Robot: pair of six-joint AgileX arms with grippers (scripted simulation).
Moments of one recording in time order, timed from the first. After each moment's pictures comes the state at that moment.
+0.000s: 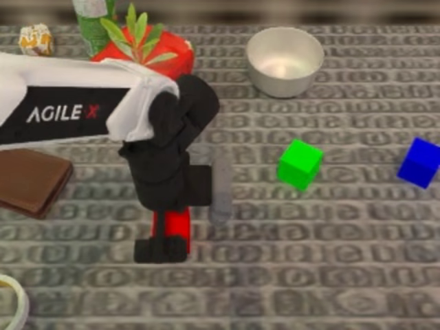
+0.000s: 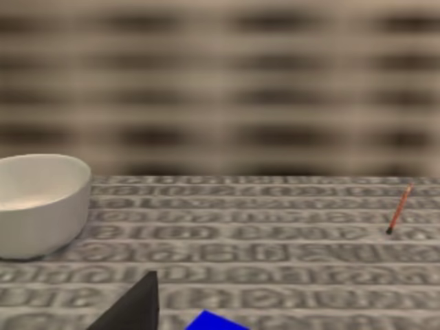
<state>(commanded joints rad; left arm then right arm) -0.60 1.97 1.27 -0.86 0.02 0.98 0.00 0.00 0.00 0.00 0.00 0.00</state>
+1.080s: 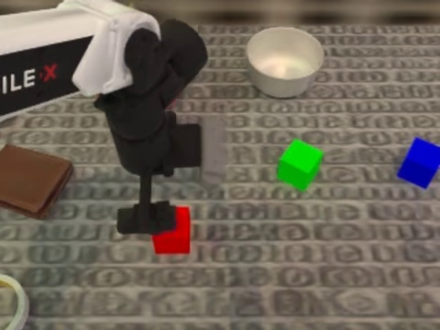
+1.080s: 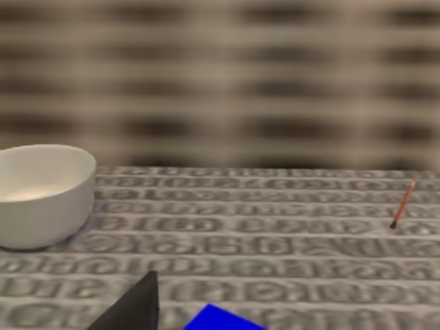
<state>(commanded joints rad) -0.57 1.86 1.42 -1.10 0.02 0.97 0.01 0.03 0.03 -0.02 0.00 -0.01</state>
